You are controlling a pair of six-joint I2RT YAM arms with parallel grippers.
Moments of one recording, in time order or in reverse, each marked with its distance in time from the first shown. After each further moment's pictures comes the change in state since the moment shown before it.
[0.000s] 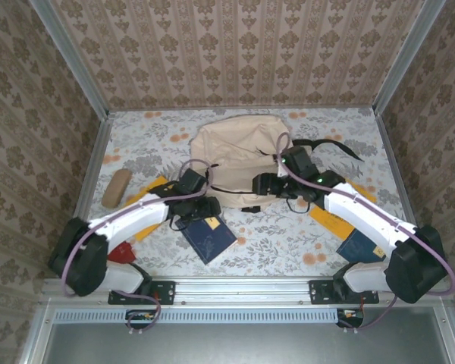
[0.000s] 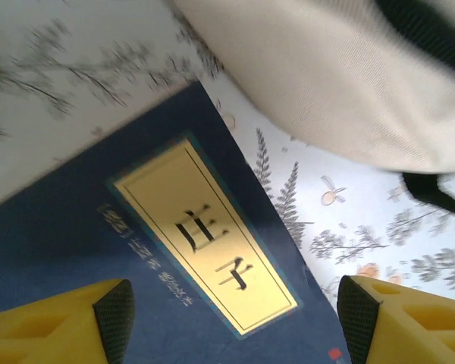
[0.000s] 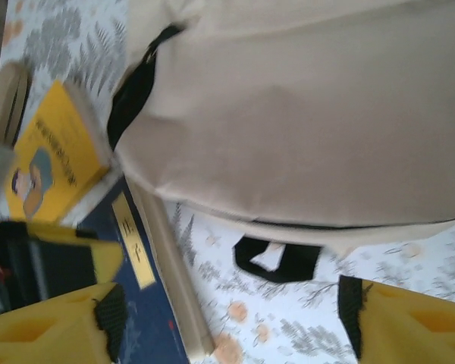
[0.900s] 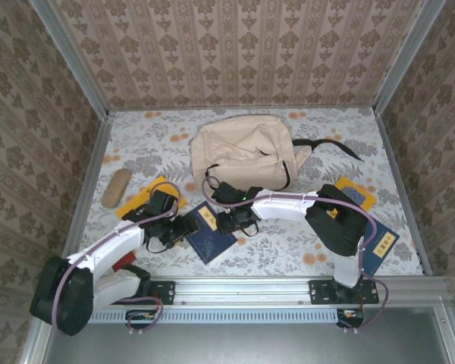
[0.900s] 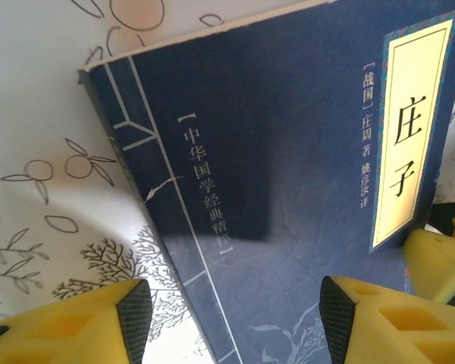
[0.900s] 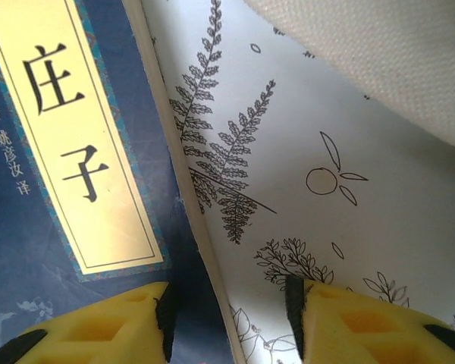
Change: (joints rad) left arm 0.201 -0.234 -0.339 0.034 0.213 -0.109; right arm 0.359 0.576 0.205 0.000 0.142 0.027
